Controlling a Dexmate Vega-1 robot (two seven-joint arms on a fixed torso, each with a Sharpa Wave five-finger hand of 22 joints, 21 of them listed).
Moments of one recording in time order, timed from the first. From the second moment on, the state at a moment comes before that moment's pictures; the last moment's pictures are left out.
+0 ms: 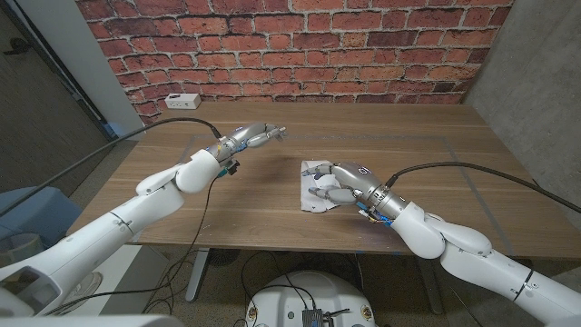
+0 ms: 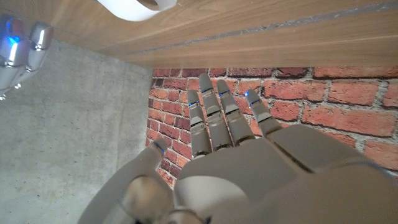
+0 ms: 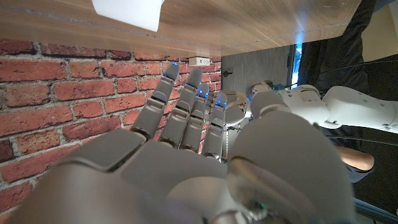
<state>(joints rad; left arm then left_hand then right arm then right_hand) 0.90 0.84 0.45 -1.76 0.27 -0.19 0.08 0.02 0.07 0.65 0.16 0.19 0.52 -0.02 0.20 0.19 0.62 0.03 0.26 0.28 0.46 0.00 0.21 0.19 0.03 0.17 0.58 0.20 -1.18 -0.88 -0.51 -1.99 -0.63 0.23 -0.36 0.77 0.02 0.41 -0.16 0.29 0.52 -0.09 0.18 0.18 0.57 0.00 0.19 0.20 0.64 -0.07 0.30 0.30 0.61 0.06 0.22 0.19</state>
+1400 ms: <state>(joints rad) 1.07 0.77 0.33 -1.79 -0.01 -0.12 0.32 0.03 0.08 0.66 0.15 0.18 0.46 -0.01 0.19 0.19 0.55 0.04 0.24 0.29 0.42 0.02 0.20 0.19 0.01 0.19 0.58 0.20 -1.12 -0.59 -0.75 -1.89 -0.90 -0.44 -0.37 0.54 -0.05 0.19 -0.04 0.30 0.07 -0.03 0.17 0.19 0.20 0.09 0.19 0.20 0.21 0.08 0.20 0.32 0.21 0.13 0.20 0.19</state>
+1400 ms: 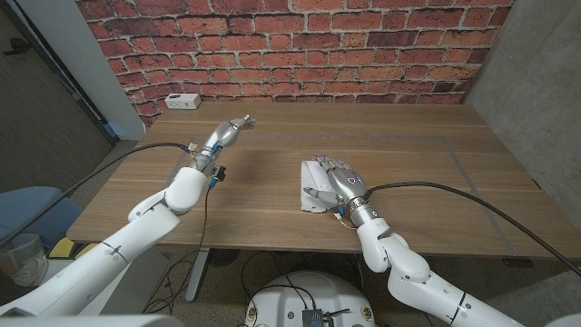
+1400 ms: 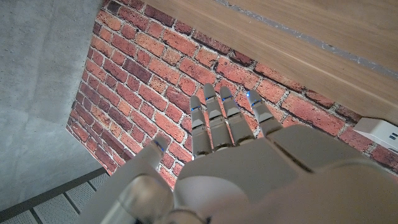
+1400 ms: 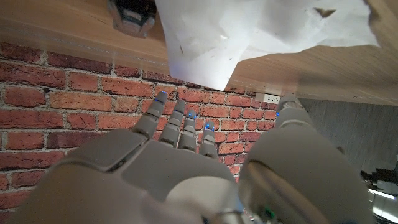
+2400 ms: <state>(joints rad) 1.07 0.77 0.34 -1.77 -0.01 -0.14 0.33 0.03 0.08 0.67 0.14 0.18 0.43 -0.02 0.19 0.19 0.55 0.04 0.24 0.29 0.42 0.03 0.20 0.19 0.01 0.19 0.58 0.20 -0.96 -0.50 -0.91 -1.77 -0.87 -0.67 -0.35 0.77 0.10 0.29 -0.15 0.29 0.08 -0.04 0.22 0.19 0.23 0.06 0.23 0.19 0.49 0.01 0.27 0.22 0.57 0.13 0.32 0.18</state>
